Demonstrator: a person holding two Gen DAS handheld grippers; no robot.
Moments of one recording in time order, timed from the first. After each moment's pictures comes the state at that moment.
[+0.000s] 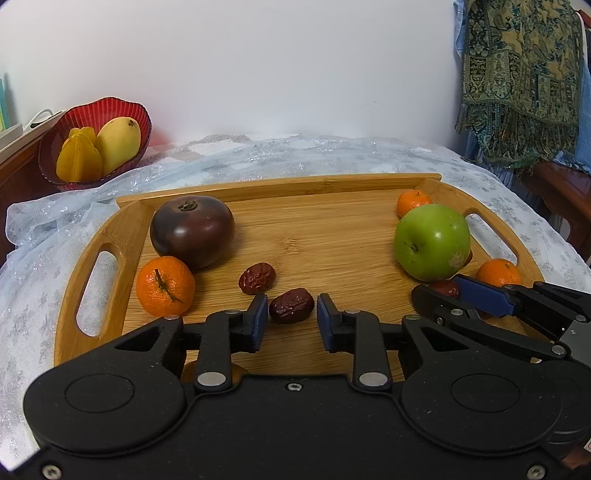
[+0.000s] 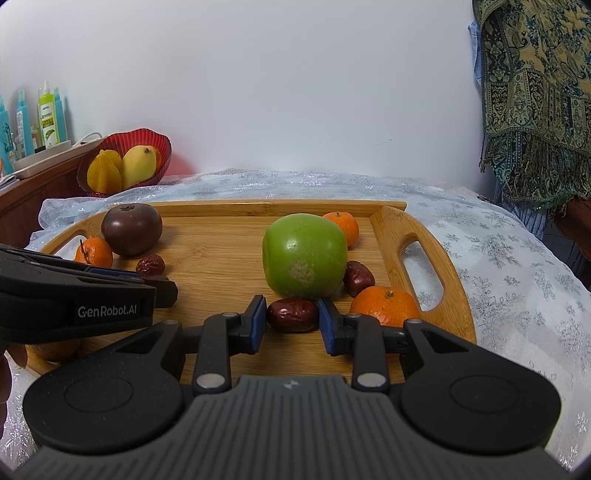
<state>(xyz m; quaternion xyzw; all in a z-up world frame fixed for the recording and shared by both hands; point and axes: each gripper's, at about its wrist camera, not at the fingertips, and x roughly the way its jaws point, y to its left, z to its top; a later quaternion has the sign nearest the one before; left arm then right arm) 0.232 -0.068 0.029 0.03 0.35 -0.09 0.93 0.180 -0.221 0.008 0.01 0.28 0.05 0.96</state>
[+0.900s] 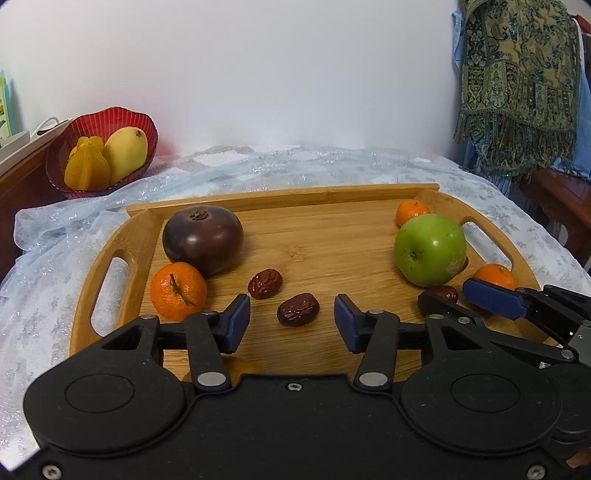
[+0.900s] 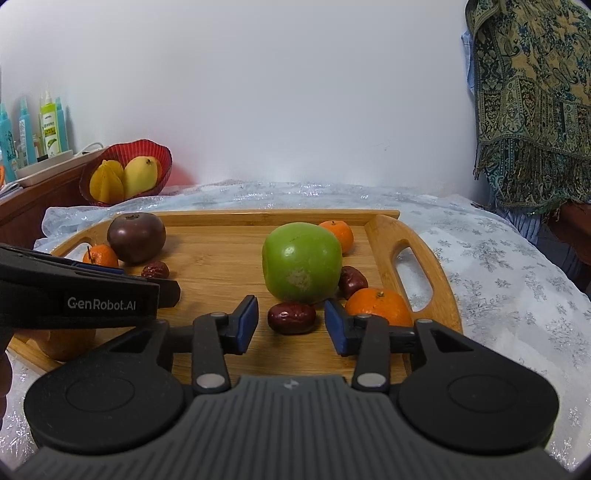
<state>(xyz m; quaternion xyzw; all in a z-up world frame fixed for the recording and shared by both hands) 0.220 -0.062 0.038 0.03 0.33 -0.09 0.94 0.165 -0.222 0.014 0.01 0.26 0.04 0.96</state>
